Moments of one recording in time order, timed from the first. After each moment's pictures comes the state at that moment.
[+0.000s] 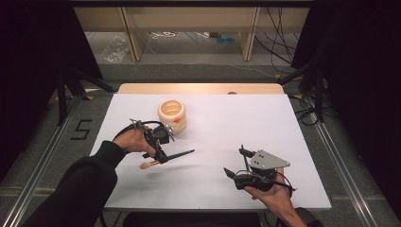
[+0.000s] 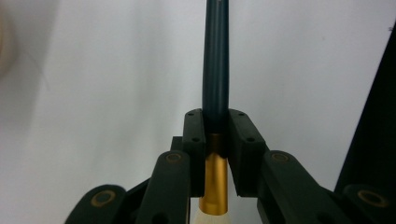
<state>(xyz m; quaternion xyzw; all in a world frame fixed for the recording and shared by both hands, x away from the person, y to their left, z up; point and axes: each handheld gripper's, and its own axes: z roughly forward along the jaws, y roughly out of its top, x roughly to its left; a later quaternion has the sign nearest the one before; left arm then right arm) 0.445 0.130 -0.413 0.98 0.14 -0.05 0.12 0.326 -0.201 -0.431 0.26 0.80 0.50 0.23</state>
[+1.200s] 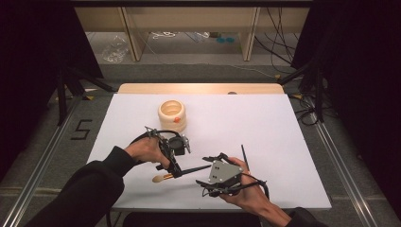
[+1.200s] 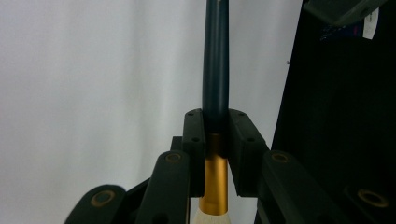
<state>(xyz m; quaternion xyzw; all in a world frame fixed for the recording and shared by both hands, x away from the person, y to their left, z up) 0.411 0.086 -0.403 0.98 0.10 -0.11 0.13 0.323 -0.119 -0.428 0.05 0.88 0.41 0.24</state>
